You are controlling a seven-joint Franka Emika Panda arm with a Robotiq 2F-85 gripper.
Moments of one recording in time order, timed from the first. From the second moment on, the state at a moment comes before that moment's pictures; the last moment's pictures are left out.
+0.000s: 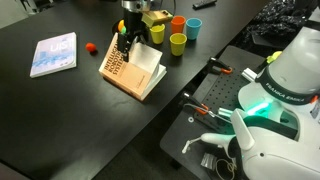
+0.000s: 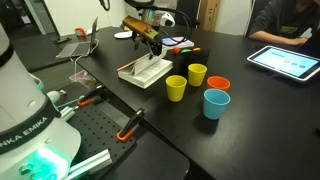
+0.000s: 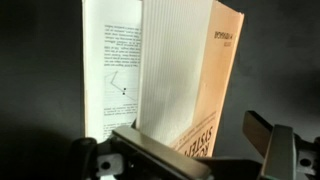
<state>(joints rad) 0.12 0.22 0.08 -2.45 0.72 2.60 -0.62</state>
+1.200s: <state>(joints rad) 0.16 0.13 0.28 -2.44 1.02 2.61 -0.71</state>
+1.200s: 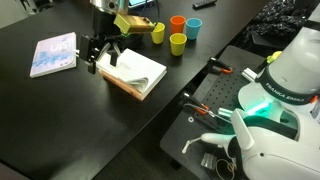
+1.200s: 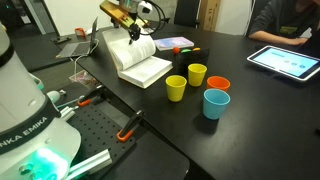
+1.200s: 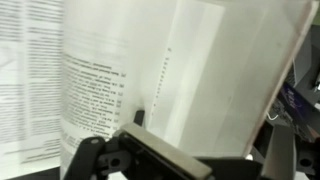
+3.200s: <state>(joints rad) 0.31 0.38 0.44 -2.39 1.45 2.86 -1.24</state>
